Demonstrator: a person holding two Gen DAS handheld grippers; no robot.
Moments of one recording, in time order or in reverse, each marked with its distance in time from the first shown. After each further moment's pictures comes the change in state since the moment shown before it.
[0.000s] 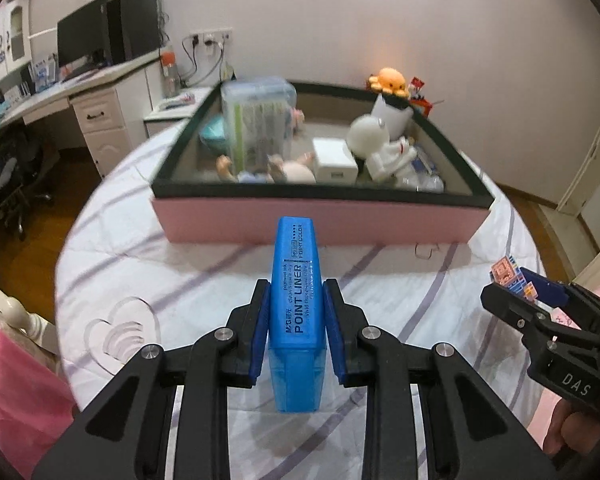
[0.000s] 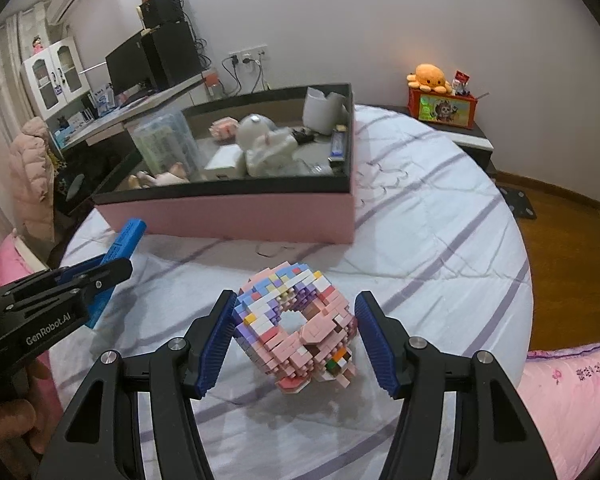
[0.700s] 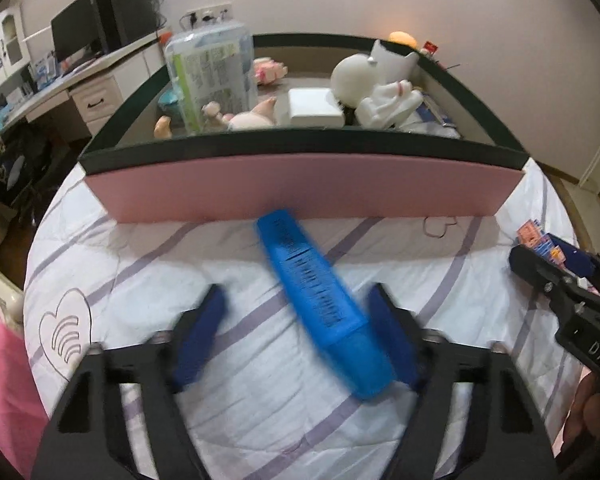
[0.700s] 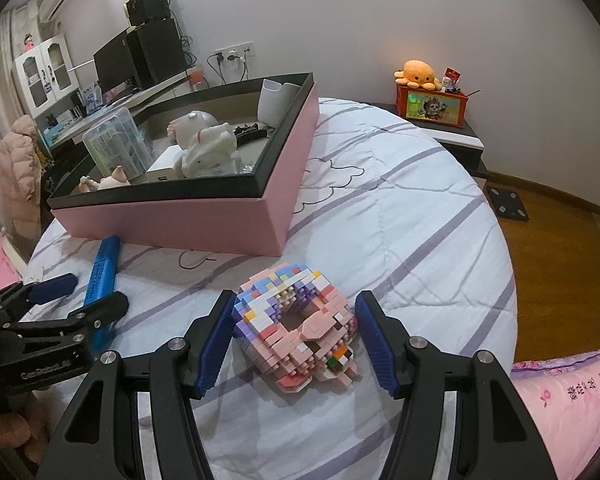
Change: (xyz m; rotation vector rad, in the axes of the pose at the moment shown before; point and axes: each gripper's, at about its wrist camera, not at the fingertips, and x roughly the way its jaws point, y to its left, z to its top) left arm 0.057 -0.042 -0.010 0.040 0.111 0.082; right arm 0.034 -0.053 0.005 0.005 0.018 -0.038
